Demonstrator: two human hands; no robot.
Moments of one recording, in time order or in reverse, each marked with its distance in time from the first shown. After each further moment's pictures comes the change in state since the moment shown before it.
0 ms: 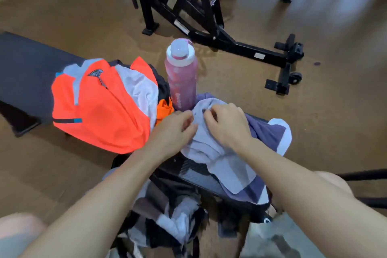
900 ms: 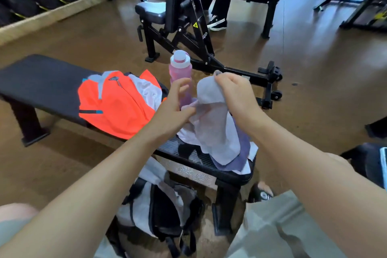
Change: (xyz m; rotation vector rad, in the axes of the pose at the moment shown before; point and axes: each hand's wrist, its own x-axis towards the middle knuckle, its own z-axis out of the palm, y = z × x) left_hand -0.075 0.067 -0.045 -0.500 0.103 0.158; right_hand -0.083 -0.056 -0.125 0.921 0.196 0.049
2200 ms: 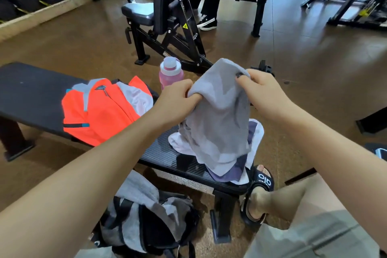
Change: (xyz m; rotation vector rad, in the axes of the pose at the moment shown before) left_hand 0.059 0.031 0.004 0.350 0.031 0.045; right_hand 0.029 -0.002 -0.066 -0.342 -0.019 0.019
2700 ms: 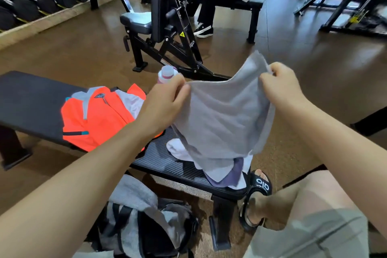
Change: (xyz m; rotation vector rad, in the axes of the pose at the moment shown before) left_hand -0.002 0.002 -0.021 0.179 0.168 0.197; right_hand 0.015 0.000 -0.037 -0.116 0.292 0.142
